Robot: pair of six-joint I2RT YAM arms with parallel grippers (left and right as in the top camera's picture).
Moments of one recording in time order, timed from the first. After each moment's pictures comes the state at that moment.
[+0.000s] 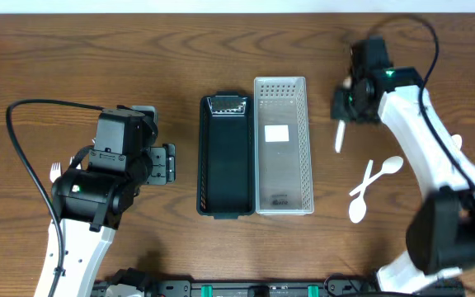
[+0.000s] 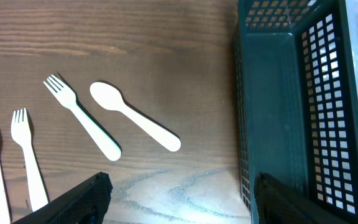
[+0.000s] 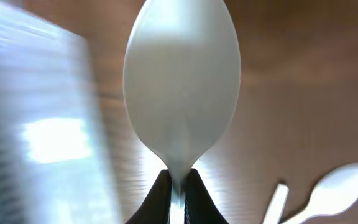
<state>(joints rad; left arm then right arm) -0.21 1.06 1.10 -1.04 -0.06 -0.15 0.18 1.75 1.47 -0.93 0.01 0.35</state>
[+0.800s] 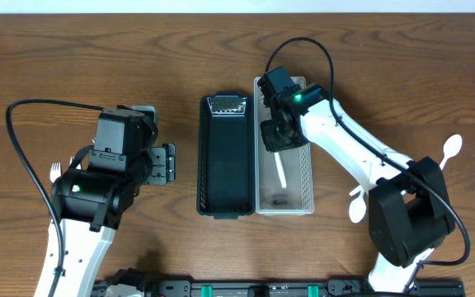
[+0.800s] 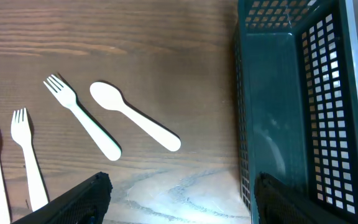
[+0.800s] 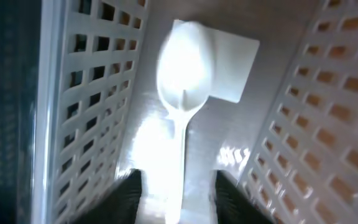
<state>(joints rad) -0.21 1.06 1.10 -1.04 -0.06 -0.15 0.53 1.91 1.46 -0.94 -0.01 0.32</state>
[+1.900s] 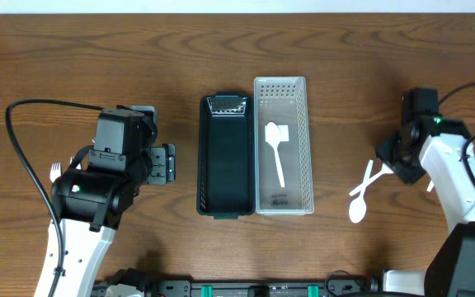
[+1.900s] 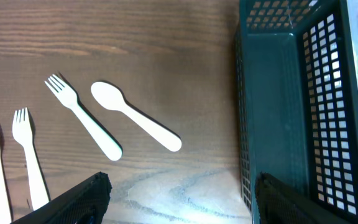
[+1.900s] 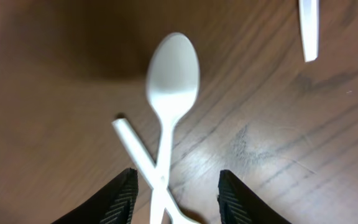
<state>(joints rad) -0.21 1.06 1.10 -1.04 -0.06 -0.15 -0.12 1.54 0.99 -0.88 0.14 0.77</state>
